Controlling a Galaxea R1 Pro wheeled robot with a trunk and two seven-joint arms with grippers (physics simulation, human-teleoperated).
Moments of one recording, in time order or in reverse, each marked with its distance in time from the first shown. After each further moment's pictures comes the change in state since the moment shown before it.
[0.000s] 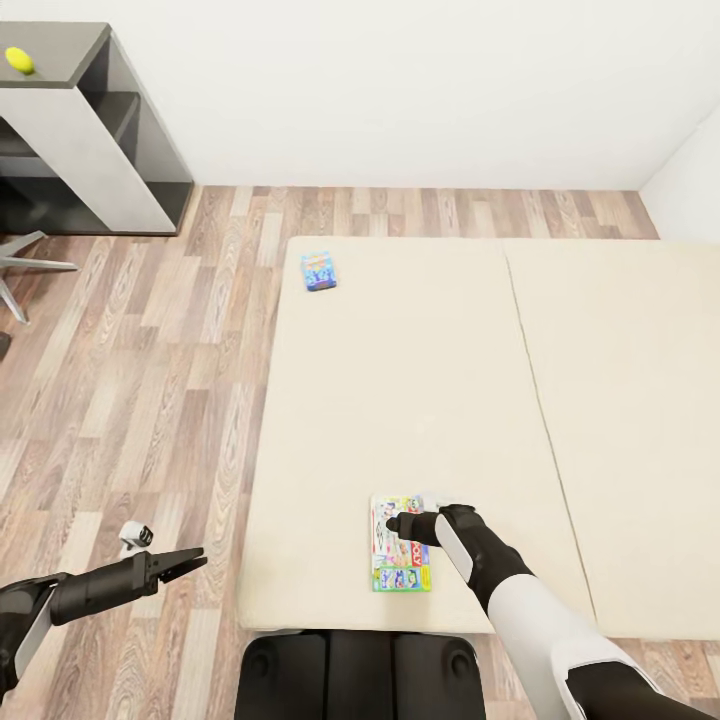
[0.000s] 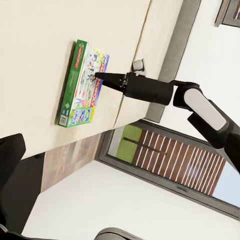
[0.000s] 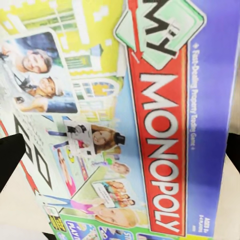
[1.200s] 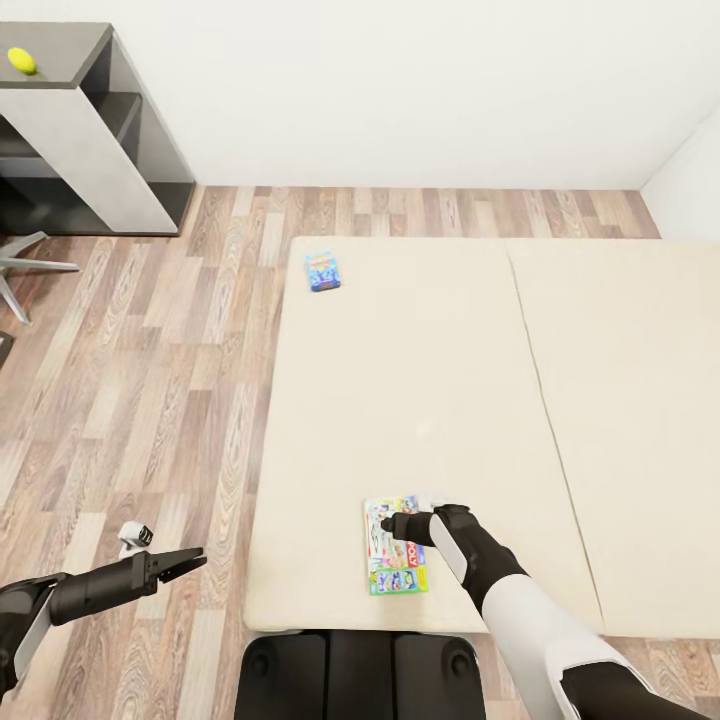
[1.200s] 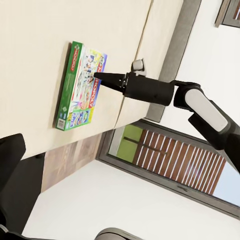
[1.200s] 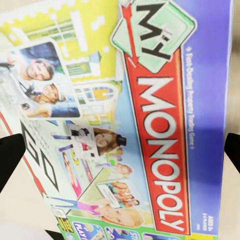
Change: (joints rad) left arm 0.000 0.001 0.001 0.000 0.001 0.000 0.000; right arm 0.000 0.020 0.000 0.000 0.005 -0.001 -0.007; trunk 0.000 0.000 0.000
